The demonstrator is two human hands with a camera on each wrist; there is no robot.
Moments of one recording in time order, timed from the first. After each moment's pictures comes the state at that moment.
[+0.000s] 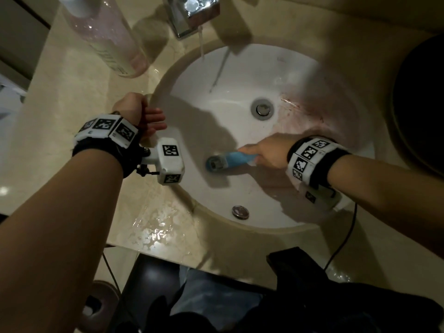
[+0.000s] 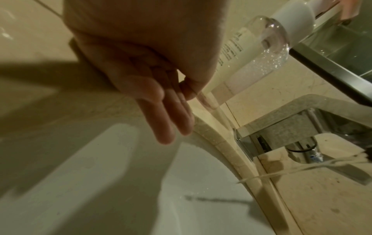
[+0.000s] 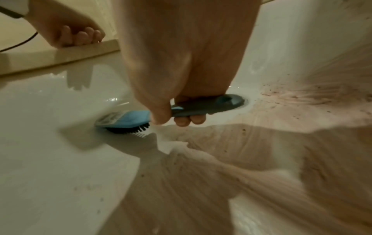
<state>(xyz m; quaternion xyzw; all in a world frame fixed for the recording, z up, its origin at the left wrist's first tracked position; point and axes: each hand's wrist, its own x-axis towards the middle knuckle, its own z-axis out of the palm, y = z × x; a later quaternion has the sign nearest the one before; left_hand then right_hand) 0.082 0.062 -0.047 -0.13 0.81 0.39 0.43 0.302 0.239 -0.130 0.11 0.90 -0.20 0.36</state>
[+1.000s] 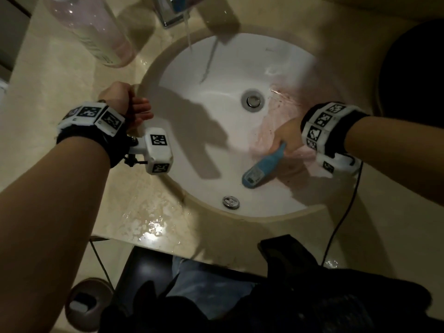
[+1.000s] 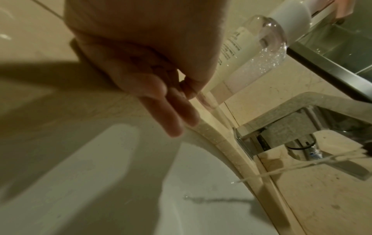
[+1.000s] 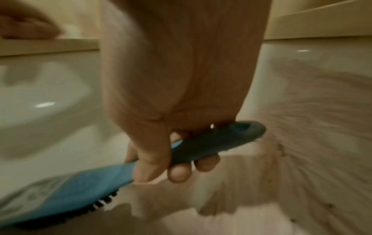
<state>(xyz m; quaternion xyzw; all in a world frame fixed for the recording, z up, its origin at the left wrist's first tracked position) 0.082 0.063 -0.053 -0.14 0.81 0.41 0.39 0.310 0.291 -0.112 0.06 0.83 -0.12 0.54</state>
